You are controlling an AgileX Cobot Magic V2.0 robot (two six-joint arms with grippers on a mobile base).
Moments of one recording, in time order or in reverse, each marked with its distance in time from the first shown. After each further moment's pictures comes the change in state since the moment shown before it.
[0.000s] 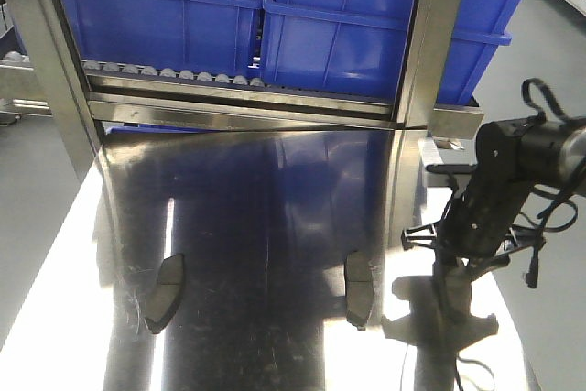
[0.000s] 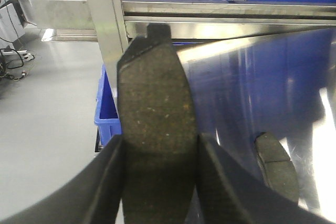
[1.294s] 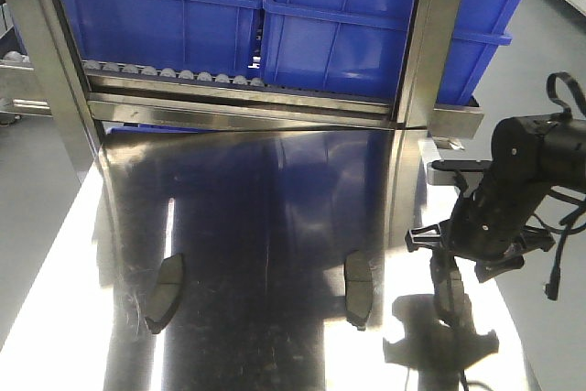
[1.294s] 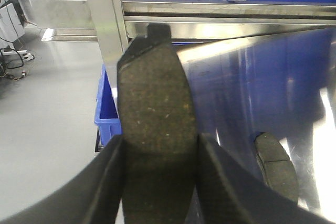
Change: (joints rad) left arm 0.000 0.000 0.000 0.000 0.000 0.000; right arm 0.000 -0.071 0.056 0.043 -0.002 -0.045
